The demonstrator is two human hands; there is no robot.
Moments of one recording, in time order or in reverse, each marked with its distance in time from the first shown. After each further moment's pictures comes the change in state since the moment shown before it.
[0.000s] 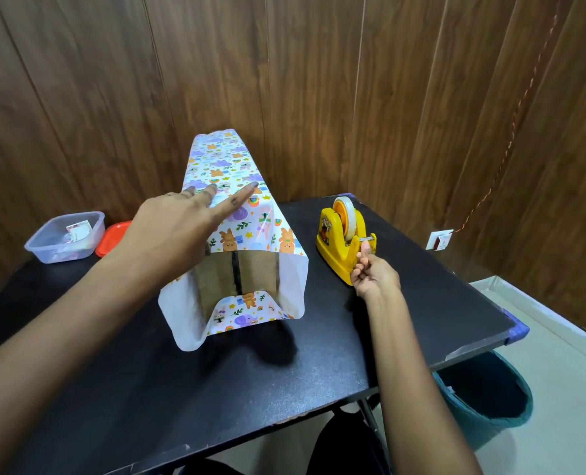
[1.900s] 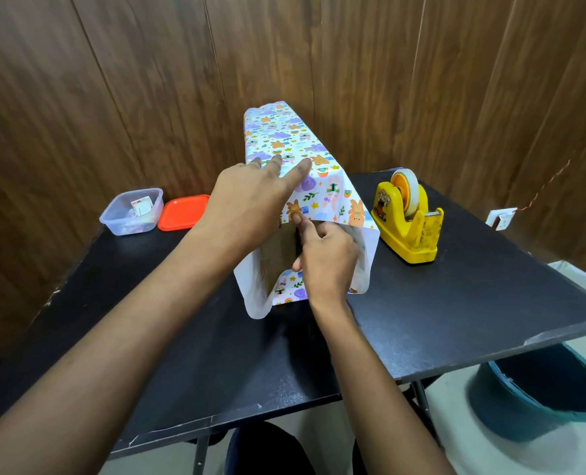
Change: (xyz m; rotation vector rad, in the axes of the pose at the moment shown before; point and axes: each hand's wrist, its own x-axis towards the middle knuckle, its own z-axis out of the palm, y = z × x) left_hand 0.004 0.006 -0.004 0.042 -0.139 -0.116; right_hand -0.121 0.113 0.086 -0.791 -0.141 -0.745
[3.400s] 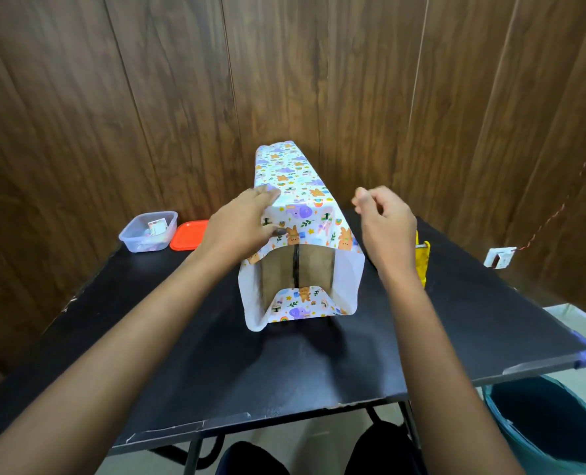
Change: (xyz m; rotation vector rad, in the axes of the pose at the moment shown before) left_hand -0.009 -0.013 0.006 -0.660 0.006 -0.260; right_hand 0.050 -0.043 -0.083 -0.051 0.002 -0.320
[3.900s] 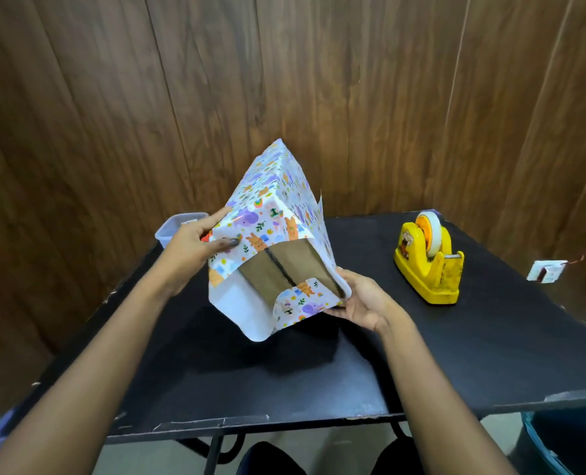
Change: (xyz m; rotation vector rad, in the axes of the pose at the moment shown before) left_hand -0.050 -0.074 -0.018 -0.933 0.060 -0.315; right_hand -0.024 0.091 0.059 0.539 -0.731 0.899
